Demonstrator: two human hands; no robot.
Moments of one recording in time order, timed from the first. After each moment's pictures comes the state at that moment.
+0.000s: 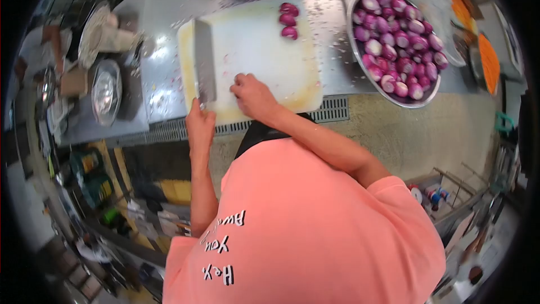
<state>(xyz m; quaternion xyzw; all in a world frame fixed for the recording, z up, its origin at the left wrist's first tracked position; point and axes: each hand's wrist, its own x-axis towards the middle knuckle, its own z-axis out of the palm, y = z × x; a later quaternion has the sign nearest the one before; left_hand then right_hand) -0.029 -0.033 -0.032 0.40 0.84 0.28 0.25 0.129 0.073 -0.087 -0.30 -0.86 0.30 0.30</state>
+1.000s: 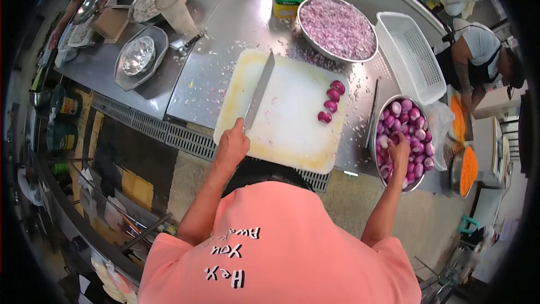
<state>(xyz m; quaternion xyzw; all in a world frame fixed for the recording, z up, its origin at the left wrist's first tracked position) -0.026 -0.027 -0.029 0.43 0.83 0.28 0.23 0.405 0.234 -0.015 -0.66 -0.72 0.16 0.14</state>
